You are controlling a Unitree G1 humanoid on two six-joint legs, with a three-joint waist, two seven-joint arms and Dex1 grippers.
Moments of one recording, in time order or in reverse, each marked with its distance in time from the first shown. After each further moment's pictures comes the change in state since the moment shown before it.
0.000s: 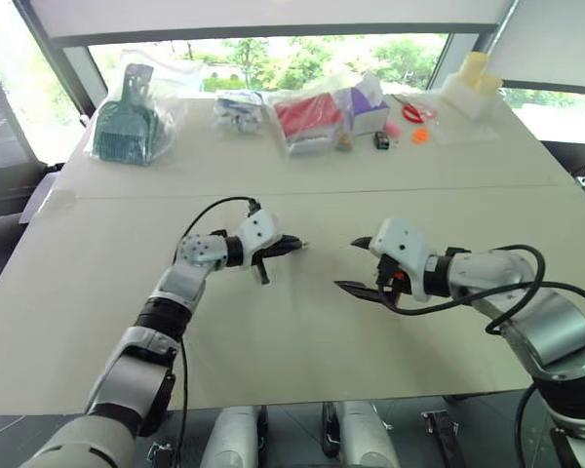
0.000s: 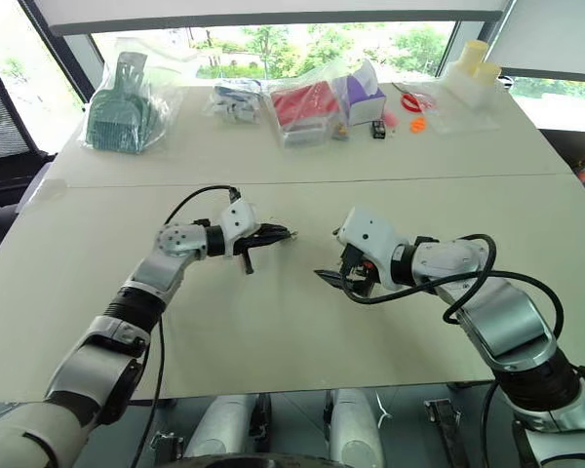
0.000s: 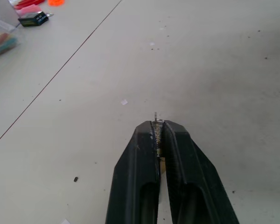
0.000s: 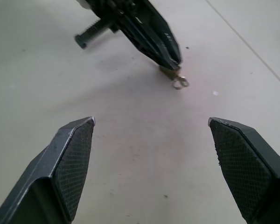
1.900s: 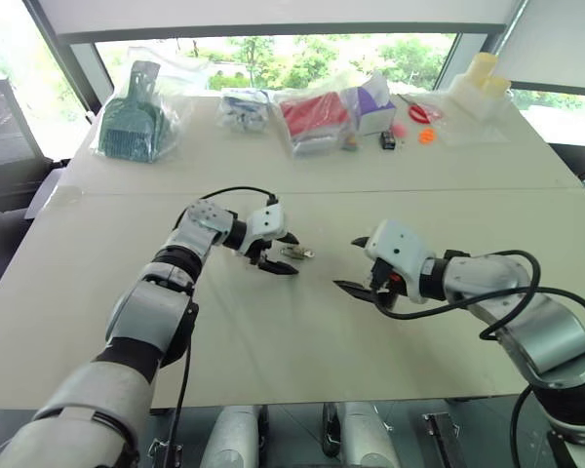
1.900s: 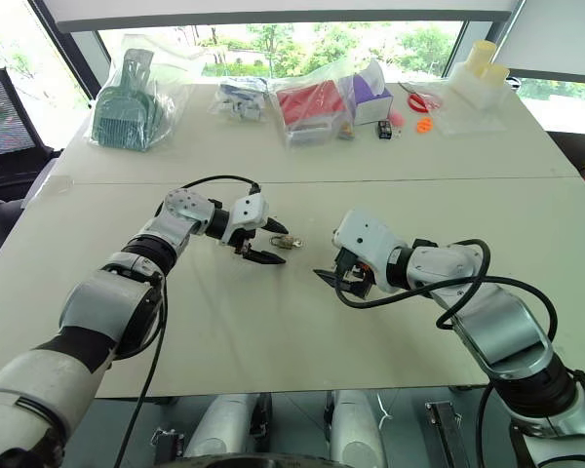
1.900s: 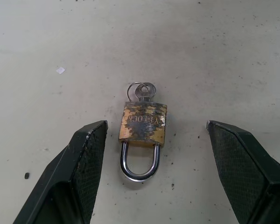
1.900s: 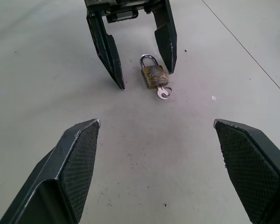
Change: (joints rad) left arm -0.435 -0.093 0.006 0.769 0.198 -0.296 -0.315; right arm 0.037 0.012 0.004 -0.085 -0.032 0.076 -0.053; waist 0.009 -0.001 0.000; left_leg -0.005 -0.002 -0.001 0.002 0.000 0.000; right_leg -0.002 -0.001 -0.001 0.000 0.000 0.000
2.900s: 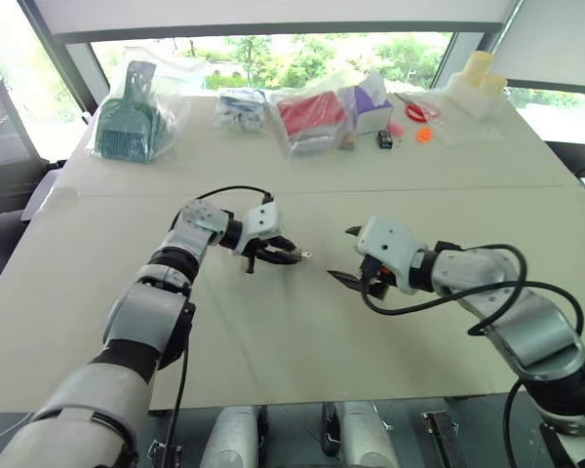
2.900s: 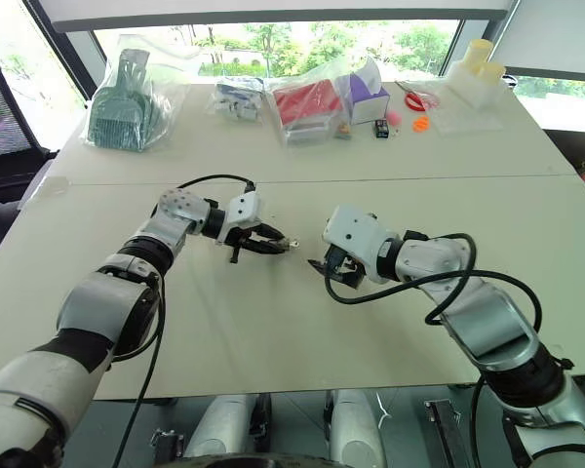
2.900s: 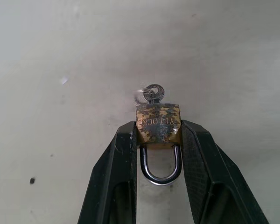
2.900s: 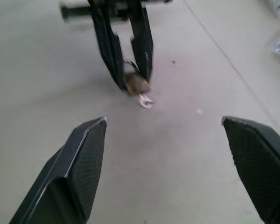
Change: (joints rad) left arm 0.015 0.033 0.068 -0.074 -0.061 0.002 -0.147; right arm -0.085 0.009 0.170 0.102 -0.200 -0.211 -0.057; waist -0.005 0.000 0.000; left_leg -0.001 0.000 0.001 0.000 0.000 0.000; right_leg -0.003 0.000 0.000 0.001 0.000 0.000
